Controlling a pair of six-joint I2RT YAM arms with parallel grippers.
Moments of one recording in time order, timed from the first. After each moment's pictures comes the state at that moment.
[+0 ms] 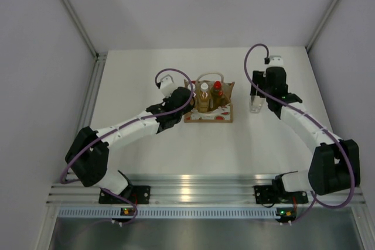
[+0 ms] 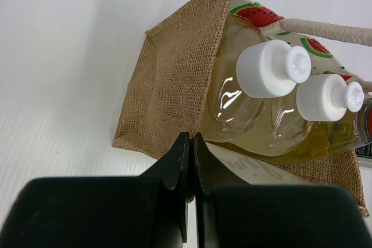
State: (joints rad) left arm -0.78 1.50 1.03 -0.19 -0.54 -1.04; right arm 0.22 1.35 0.94 -0.13 0.24 0.13
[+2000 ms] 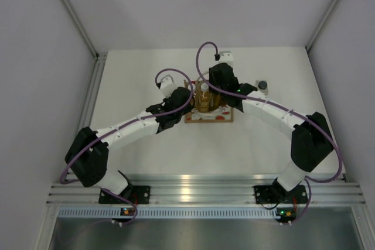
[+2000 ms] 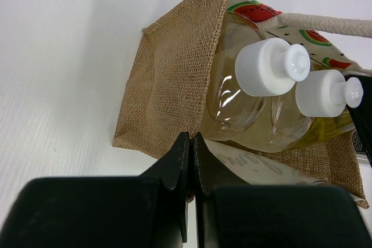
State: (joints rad) left arm -0.78 1.50 1.03 -0.19 -0.52 -1.04; right arm 0.67 1.64 1.29 -0.23 0.46 0.33
